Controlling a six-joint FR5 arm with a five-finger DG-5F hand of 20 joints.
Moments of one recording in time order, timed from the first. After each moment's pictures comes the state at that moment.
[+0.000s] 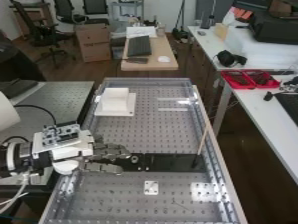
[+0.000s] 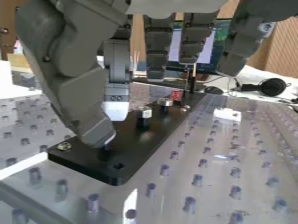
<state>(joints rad) 0.92 -2.09 -1.89 -2.63 -2.58 -1.14</state>
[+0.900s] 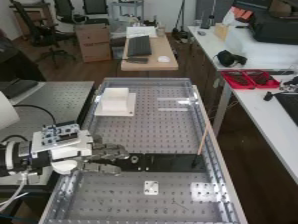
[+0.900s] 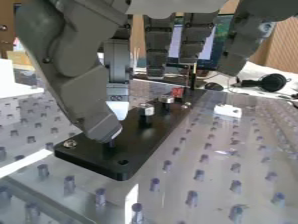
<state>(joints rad) 0.92 -2.08 -1.88 -2.68 -2.57 -1.16</state>
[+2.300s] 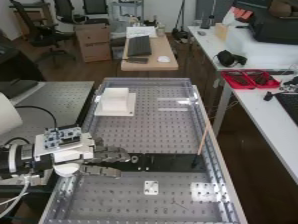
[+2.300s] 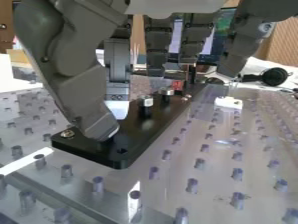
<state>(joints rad) 0.92 -2.11 -1.87 -2.70 -2.57 -1.17</state>
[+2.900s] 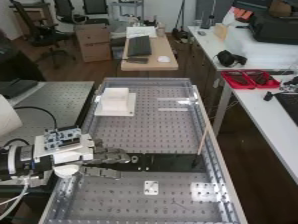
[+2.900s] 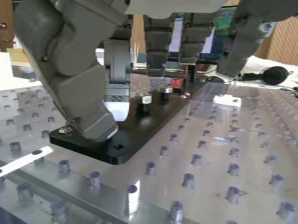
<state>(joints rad) 0.92 -2.12 -1.86 -2.71 -2.58 -1.18</state>
